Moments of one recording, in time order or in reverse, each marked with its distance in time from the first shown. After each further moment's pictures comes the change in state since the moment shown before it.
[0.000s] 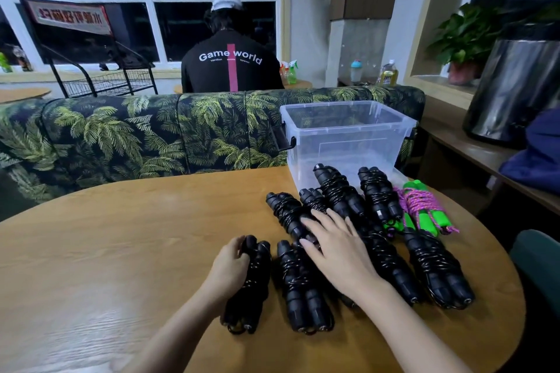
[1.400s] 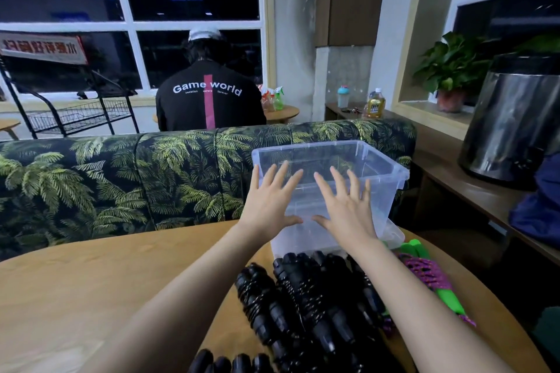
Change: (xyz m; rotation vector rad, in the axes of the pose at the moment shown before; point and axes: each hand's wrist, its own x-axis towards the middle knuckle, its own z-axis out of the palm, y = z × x) left_hand 0.194 0.195 0.043 1.028 0.267 0.762; right_hand 0.193 0.126 -0.047 -0.382 0.335 0.131
